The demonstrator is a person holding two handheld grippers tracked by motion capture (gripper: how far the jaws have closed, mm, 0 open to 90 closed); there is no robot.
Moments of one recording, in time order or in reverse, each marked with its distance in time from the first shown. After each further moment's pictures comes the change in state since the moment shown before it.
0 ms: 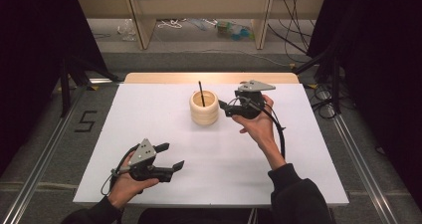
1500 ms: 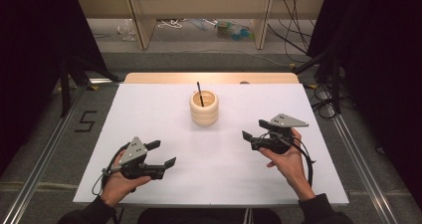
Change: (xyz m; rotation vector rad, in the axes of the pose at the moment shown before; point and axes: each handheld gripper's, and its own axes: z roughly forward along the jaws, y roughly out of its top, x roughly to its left) left arm 0.016 -0.003 -0.016 -0.021 0.045 -0.005; right arm -0.011 -0.085 -0.069 -0.003 0.022 0.065
